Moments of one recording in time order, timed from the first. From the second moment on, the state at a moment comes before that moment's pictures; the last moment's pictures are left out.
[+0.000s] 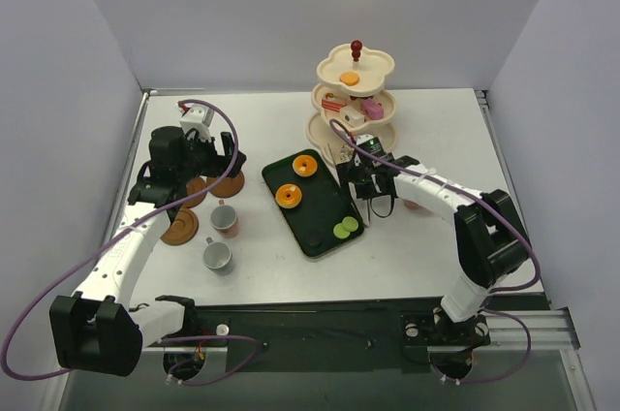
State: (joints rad) left arm -0.15 1.14 0.93 -0.19 0.27 -0.17; right arm 0.51 1.65 1.06 -0.39 0.08 0.19
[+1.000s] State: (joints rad) left arm -0.15 1.16 0.93 -0.19 0.27 -0.17; right arm 0.47 1.77 1.00 -0.16 0.15 0.21
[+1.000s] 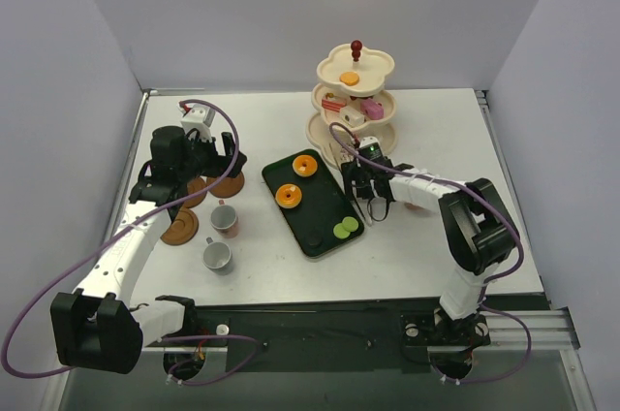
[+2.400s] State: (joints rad) left arm -0.15 1.16 0.93 -0.19 0.29 -0.18; right arm 0.56 1.46 1.00 -0.47 0.28 0.17
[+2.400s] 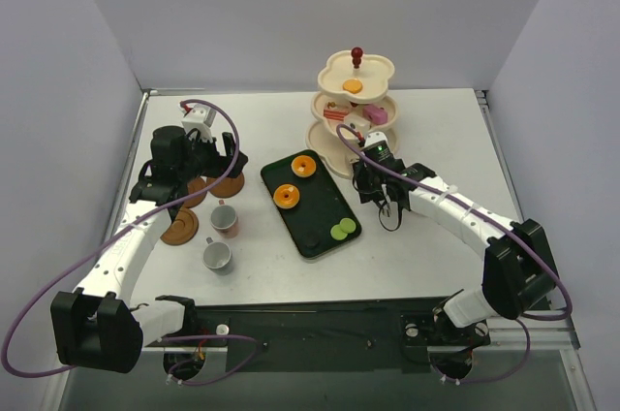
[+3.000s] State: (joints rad) left arm -0.15 1.16 0.93 -0.19 0.29 -0.18; right arm 0.56 1.56 1.05 -0.32 0.28 0.12
